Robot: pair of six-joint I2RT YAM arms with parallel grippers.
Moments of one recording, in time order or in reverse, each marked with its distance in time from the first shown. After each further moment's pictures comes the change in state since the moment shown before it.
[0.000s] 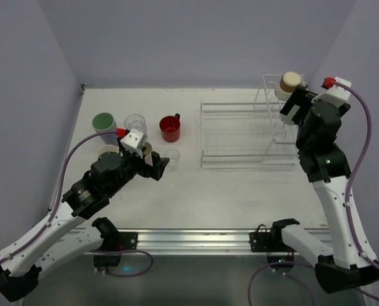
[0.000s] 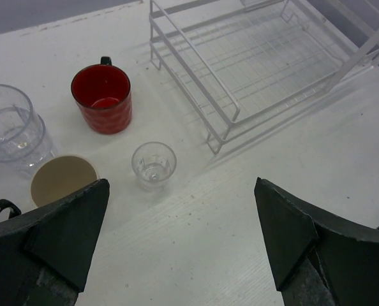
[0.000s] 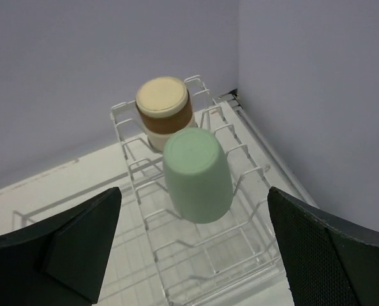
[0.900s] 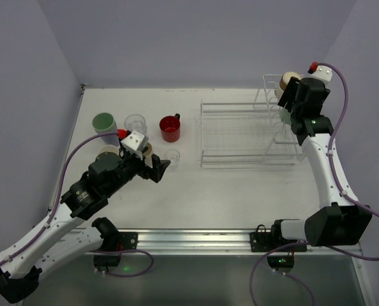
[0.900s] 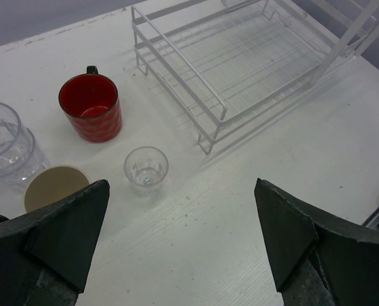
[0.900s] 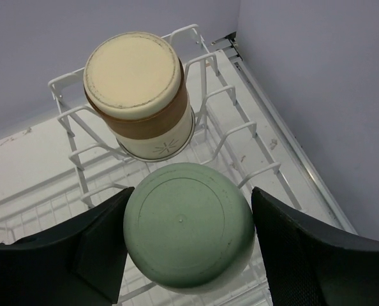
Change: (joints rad) left arm 0.014 -0.008 -0.001 0.006 0.087 0.043; right arm -0.179 0.394 0.094 0.031 -0.167 0.018
